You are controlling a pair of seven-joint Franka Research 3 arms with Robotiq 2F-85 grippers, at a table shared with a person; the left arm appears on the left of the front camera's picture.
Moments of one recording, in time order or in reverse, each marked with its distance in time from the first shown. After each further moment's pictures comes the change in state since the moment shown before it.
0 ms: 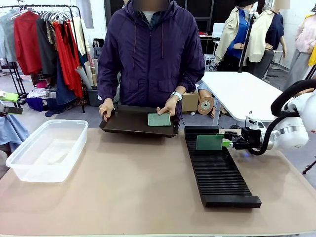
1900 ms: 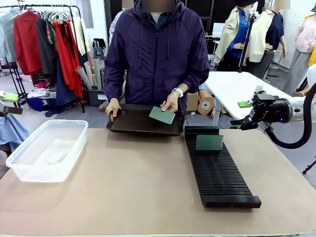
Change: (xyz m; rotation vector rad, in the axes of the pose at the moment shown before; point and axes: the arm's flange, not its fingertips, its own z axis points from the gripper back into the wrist) left arm 0.000 0.000 0.000 0.000 0.000 0.001; right arm 0.164 0.185 -0.032 0.065 0.112 -1.008
